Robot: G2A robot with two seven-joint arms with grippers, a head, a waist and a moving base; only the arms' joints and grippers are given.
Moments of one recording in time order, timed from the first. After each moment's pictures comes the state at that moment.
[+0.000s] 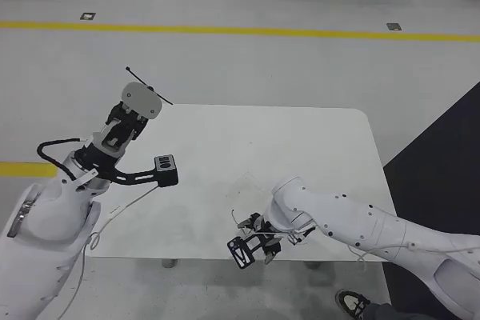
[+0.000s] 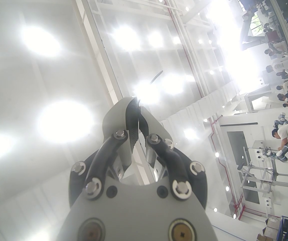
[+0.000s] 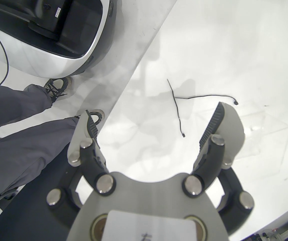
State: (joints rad) left arm 1.03 -0.84 -1.29 -1.89 3.07 0.42 0.11; right arm -0.39 -1.06 0.17 -1.54 -0.91 -1.01 0.81
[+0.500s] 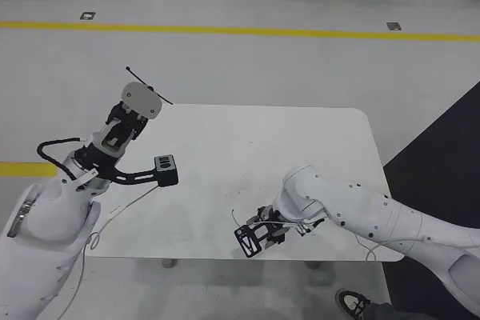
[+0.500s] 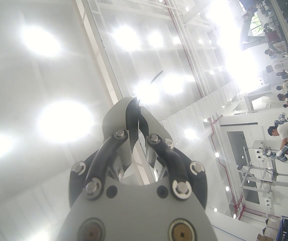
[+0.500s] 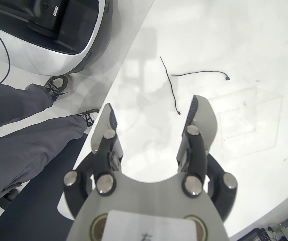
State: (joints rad) left arm 1.03 -0.84 -1.29 -1.89 3.07 0.42 0.11; right arm -0.33 -1.01 0.17 -1.55 -0.84 -1.01 0.81
